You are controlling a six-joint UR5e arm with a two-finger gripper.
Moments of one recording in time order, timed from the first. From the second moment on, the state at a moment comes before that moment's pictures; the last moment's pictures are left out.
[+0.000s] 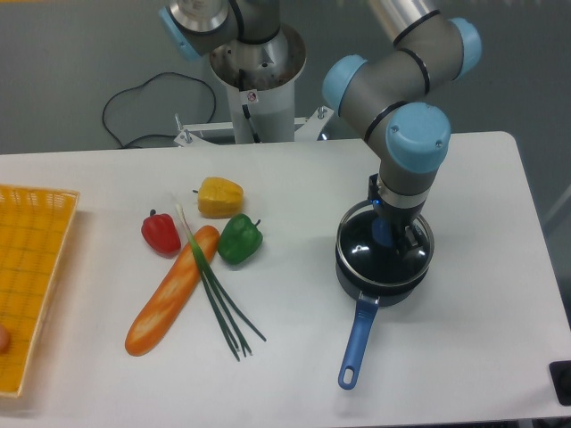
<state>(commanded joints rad) 2.66 -1.90 -1.56 -1.27 1.61 1.81</state>
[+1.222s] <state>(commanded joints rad) 2.71 -1.82 -1.51 -1.40 1.54 1.72</state>
